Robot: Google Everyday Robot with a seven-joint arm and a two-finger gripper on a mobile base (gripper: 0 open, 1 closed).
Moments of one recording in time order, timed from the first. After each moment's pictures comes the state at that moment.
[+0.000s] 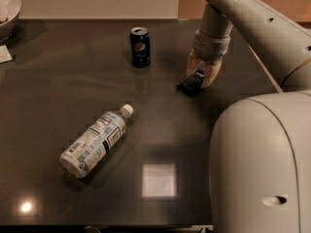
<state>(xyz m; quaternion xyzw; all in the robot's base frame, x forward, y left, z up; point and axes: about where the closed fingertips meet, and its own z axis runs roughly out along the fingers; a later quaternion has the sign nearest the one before) 0.657 -0.151 0.824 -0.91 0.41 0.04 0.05</state>
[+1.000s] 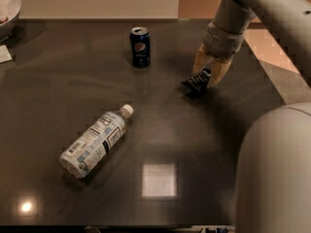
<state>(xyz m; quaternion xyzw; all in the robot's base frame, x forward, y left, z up) 0.625 -0.156 0.860 -0.90 0.43 0.06 0.11</state>
